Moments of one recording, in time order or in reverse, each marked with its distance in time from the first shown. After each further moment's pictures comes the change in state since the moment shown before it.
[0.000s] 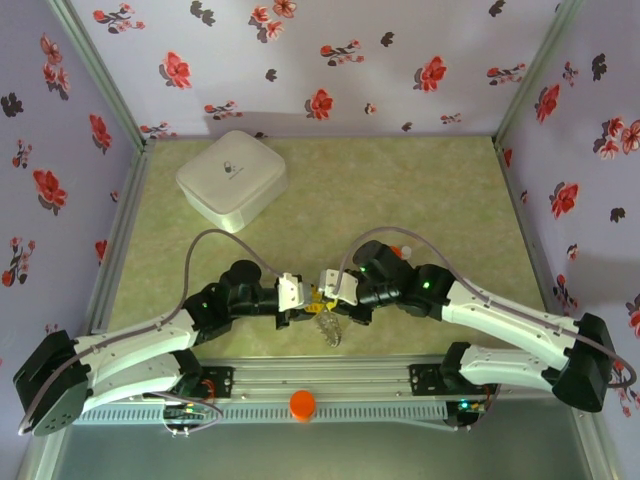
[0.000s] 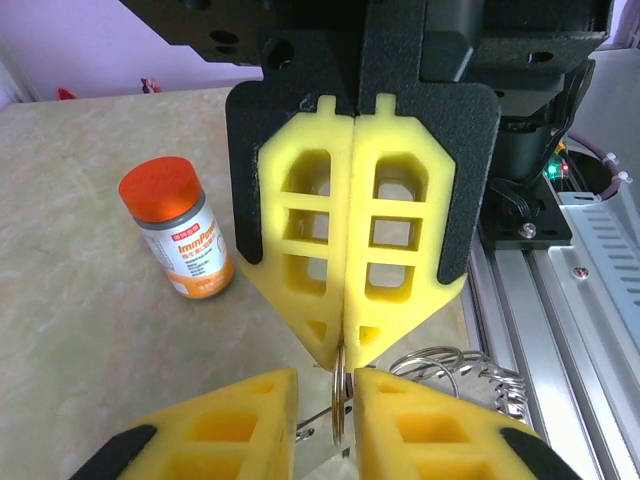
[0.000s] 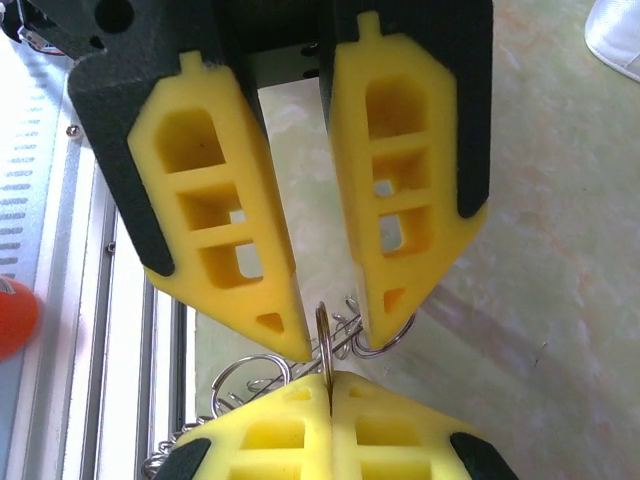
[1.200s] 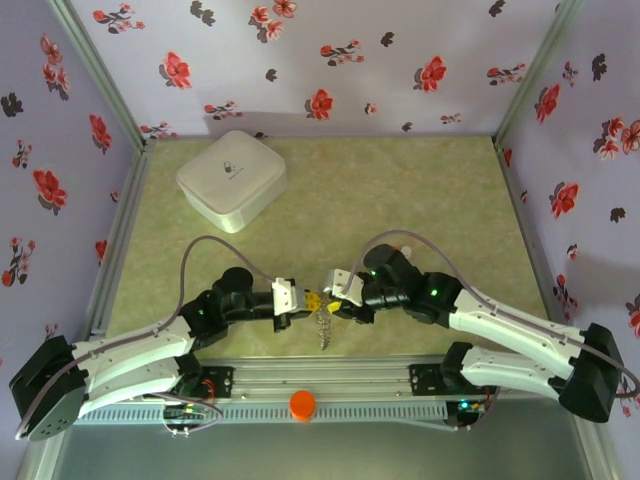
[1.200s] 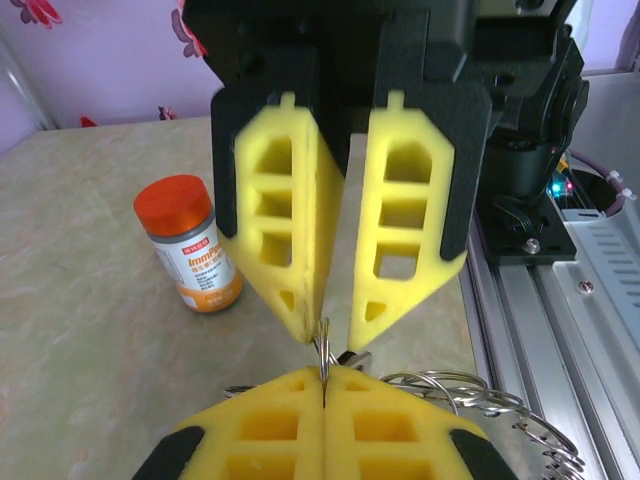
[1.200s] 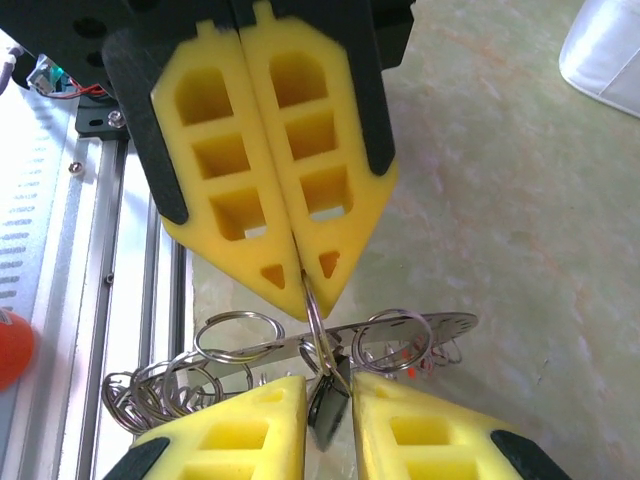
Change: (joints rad) left arm -0.001 -0.047 -0.084 0.127 -0.008 -0.029; right arm -0.037 -0.072 -0.111 0.133 -0.048 0.037
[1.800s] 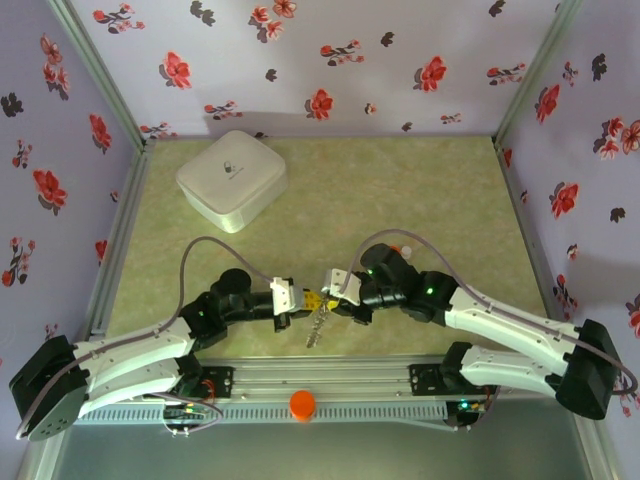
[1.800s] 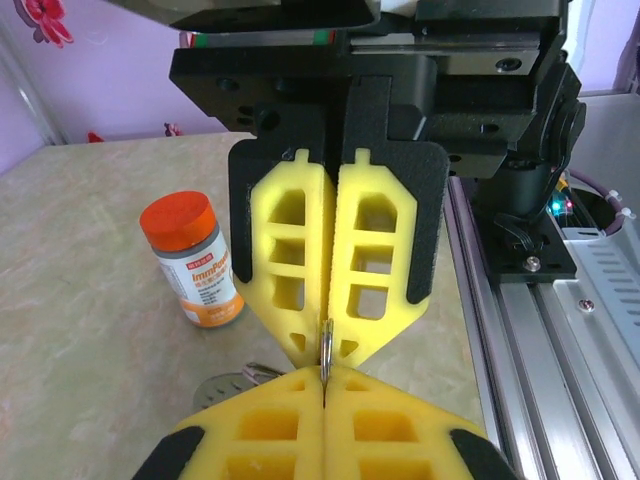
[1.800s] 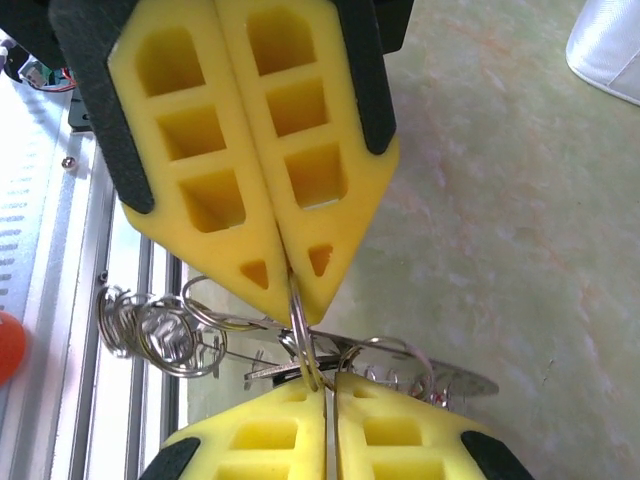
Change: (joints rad) left arm 0.000 0.000 -0.021 0.062 0.001 -0.025; right arm -0.001 0.028 0.000 0.017 -0.002 -0.003
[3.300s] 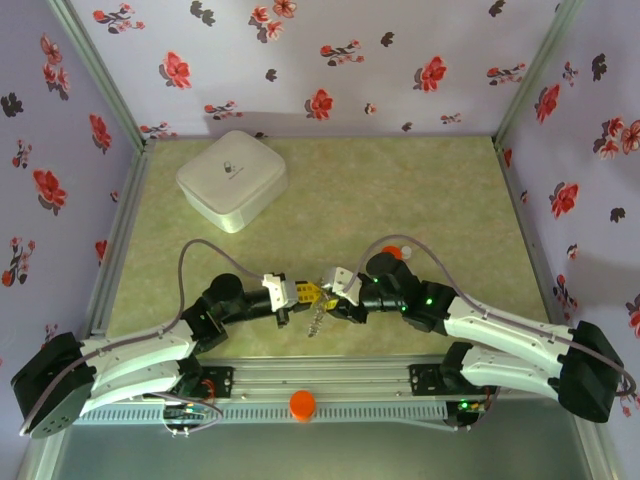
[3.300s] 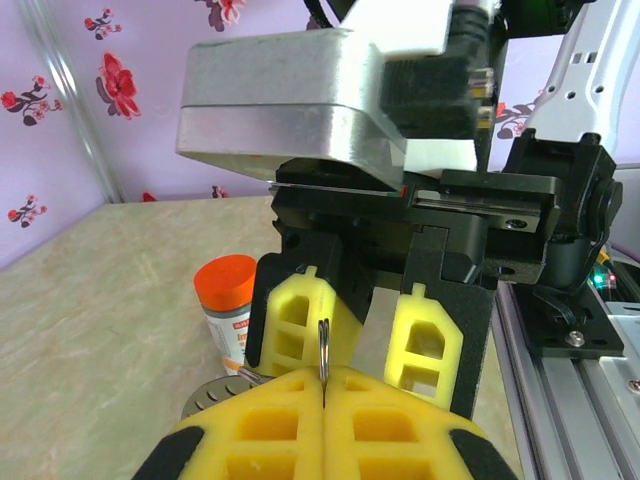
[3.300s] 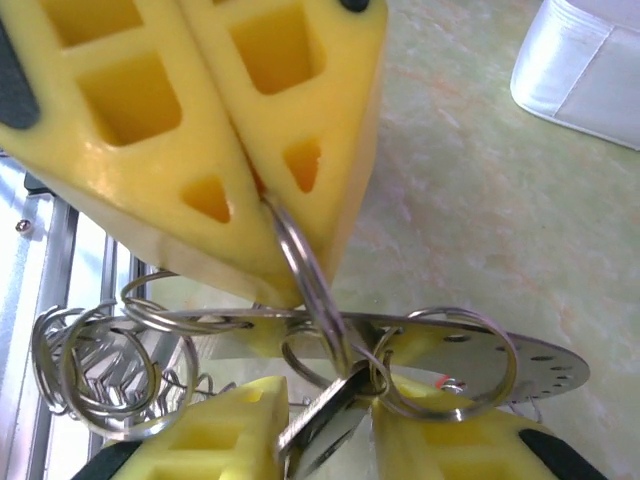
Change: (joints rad) left arm 0.000 0.023 -0.058 0.259 -0.054 -0.073; right arm 0.000 -0.031 -0.152 0.278 0.039 0.106
